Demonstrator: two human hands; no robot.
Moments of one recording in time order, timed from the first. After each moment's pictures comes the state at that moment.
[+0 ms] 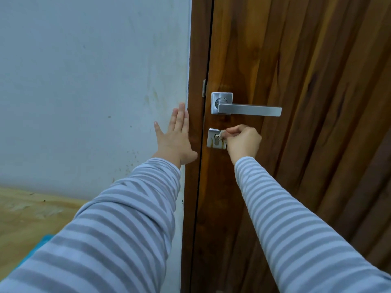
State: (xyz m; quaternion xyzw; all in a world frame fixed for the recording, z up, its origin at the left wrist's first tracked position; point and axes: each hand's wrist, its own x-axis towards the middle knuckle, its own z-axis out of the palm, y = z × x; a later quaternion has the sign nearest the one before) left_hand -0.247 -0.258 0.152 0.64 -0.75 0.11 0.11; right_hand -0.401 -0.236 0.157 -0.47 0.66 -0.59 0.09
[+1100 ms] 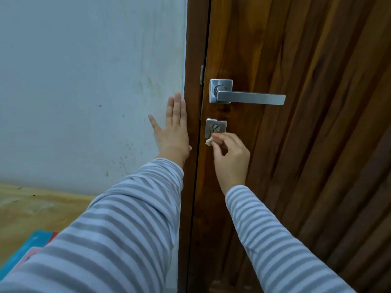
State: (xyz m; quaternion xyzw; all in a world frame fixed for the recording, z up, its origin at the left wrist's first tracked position) left_hand -0.261 -0.275 0.128 0.69 -0.69 0.19 0.16; right_hand -0.384 -0.210 0.091 -0.60 0.47 -0.64 -0.11
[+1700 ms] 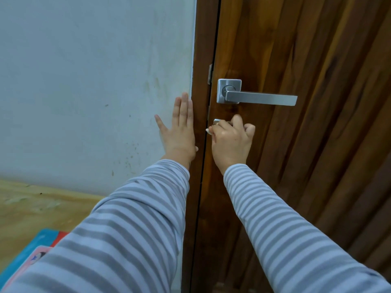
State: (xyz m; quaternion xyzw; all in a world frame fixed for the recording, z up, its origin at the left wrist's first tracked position) left_hand -0.259 -0.276 0.126 0.68 -0.69 0.19 0.17; right_hand -0.377 -0.246 0.117 -0.60 0.56 -0.40 -0.40
